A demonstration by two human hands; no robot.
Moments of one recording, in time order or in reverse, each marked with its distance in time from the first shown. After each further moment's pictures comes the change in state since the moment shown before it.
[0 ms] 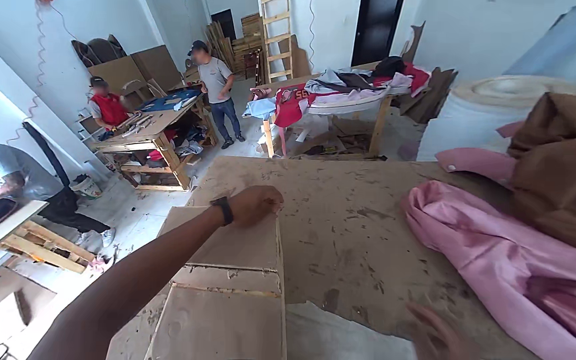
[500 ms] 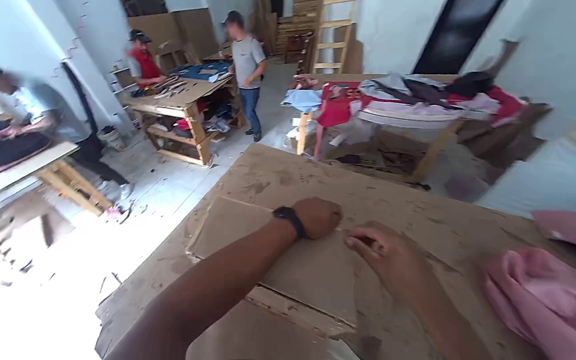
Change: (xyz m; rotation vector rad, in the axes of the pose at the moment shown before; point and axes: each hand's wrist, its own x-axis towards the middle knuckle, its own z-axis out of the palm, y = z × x) left_hand 0.004 -0.038 0.014 -0.011 0.036 -0.395; right_hand 0.196 -0.158 0.191 -0.360 -0.483 -0.477
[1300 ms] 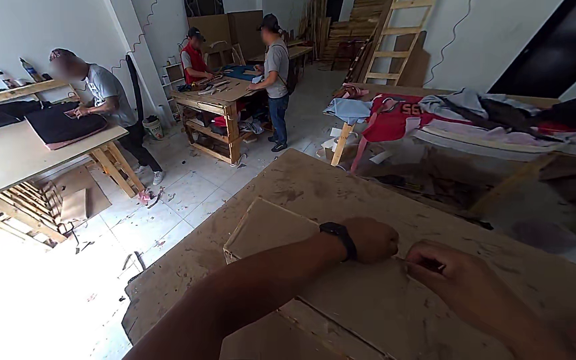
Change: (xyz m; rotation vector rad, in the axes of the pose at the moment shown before) left_hand 0.002 0.000 -0.005 -0.006 -0.022 0.052; right_hand 0.045 0.014 -0.011 -0.013 -0.200 -0.049
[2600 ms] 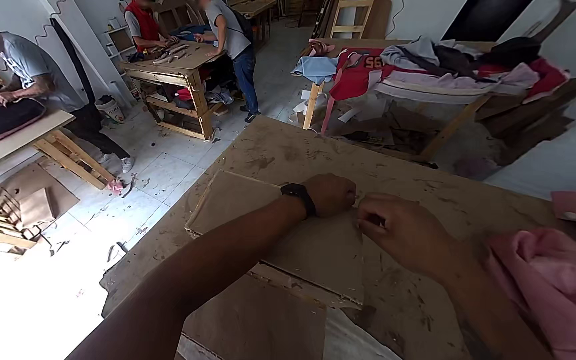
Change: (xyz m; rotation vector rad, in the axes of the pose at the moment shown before) left_hand 0.002 -0.001 0.002 0.012 -0.005 0.025; right_hand -0.016 -0.038 -0.009 -0.134 -0.063 -0.035
